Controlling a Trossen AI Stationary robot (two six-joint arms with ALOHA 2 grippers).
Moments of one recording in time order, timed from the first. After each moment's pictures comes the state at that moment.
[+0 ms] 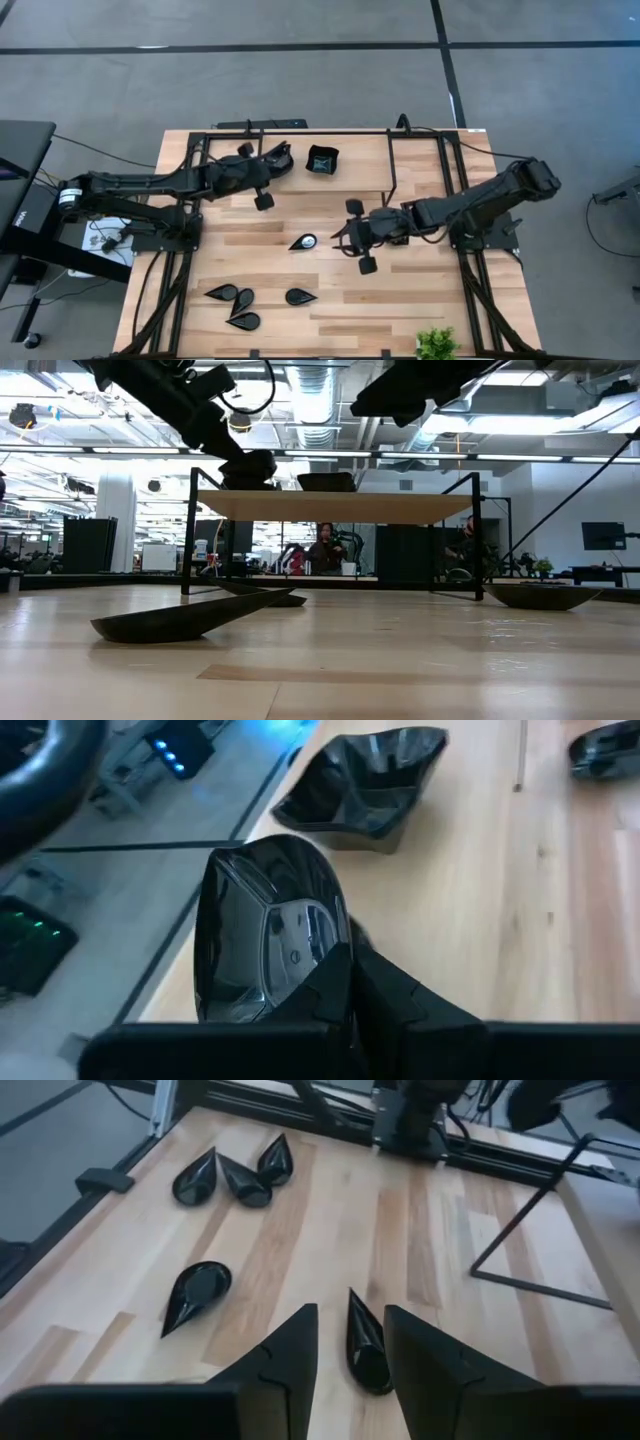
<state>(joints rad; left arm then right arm) 0.16 1.06 0.69 -0.13 -0.38 0.31 0.25 1.40 0.89 0.04 0.13 -0.11</state>
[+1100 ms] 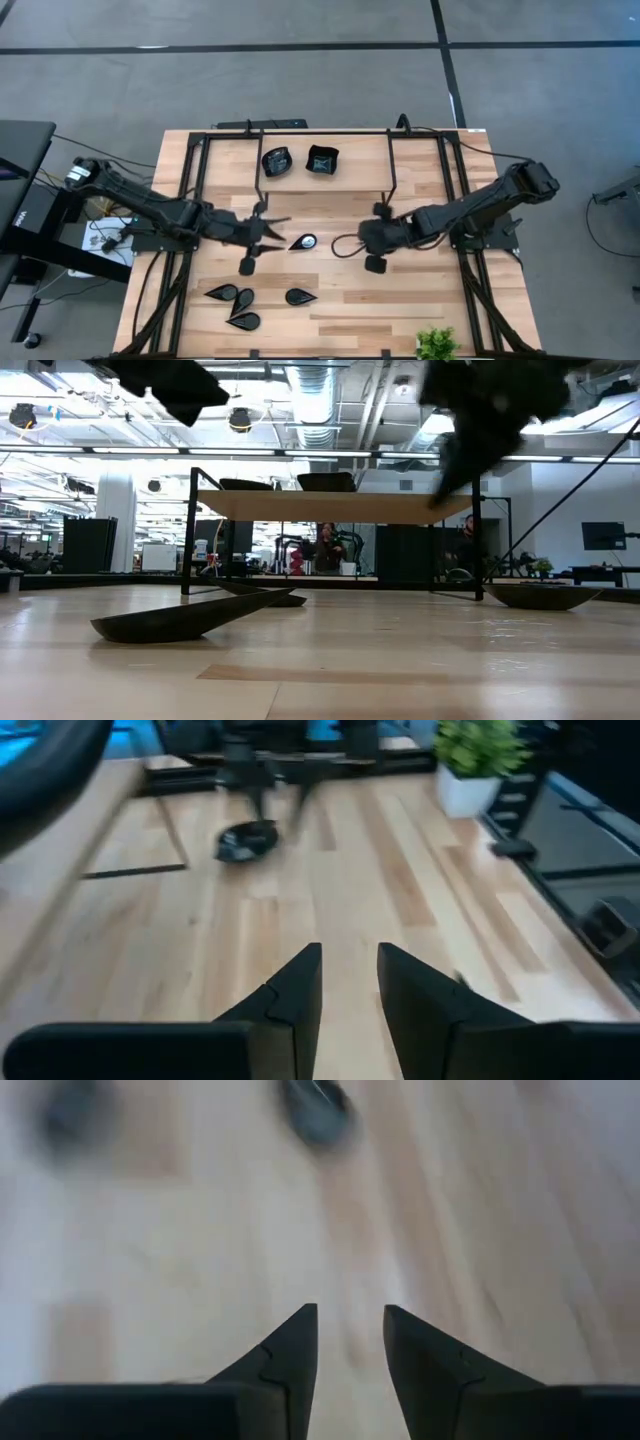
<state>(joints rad) -0.36 1.05 0.61 0.03 -0.21 -0.01 0.31 1.42 0.89 -0.44 0.31 0.36</state>
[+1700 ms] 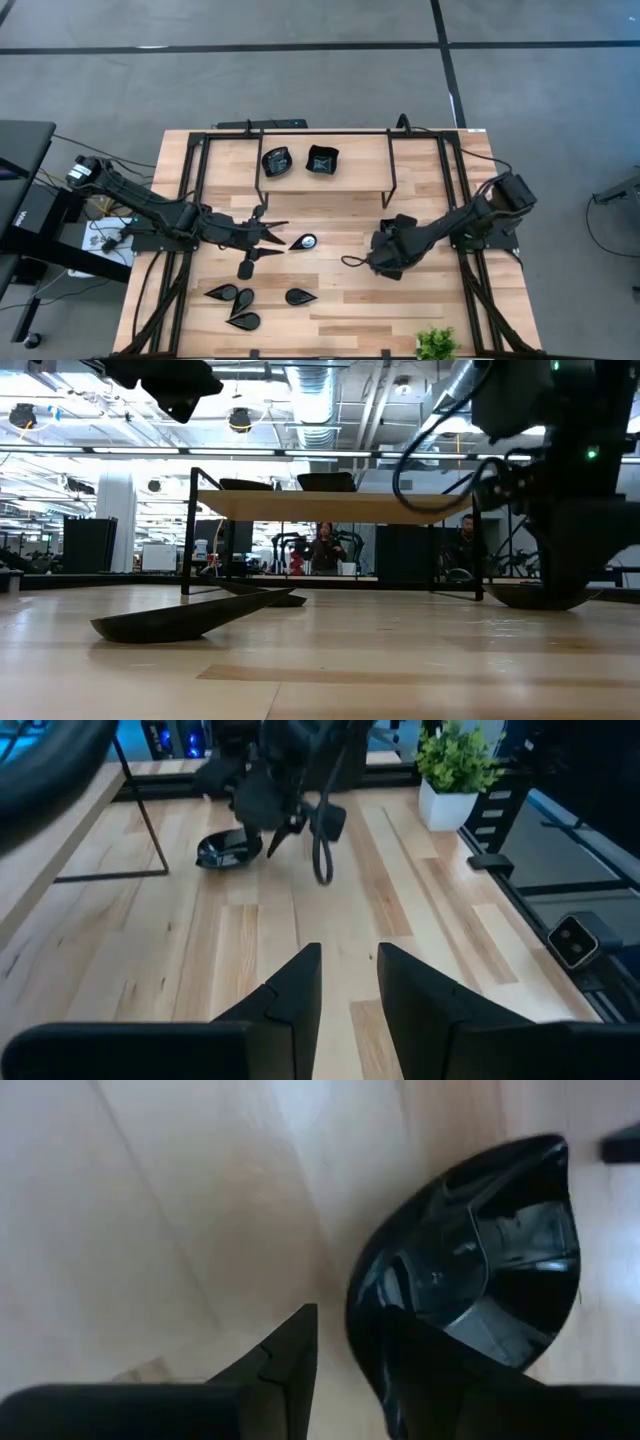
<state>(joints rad) -0.41 1.05 0.60 0.07 -0.24 -0.06 0.38 1.65 0.89 -0.87 0.26 0.71</state>
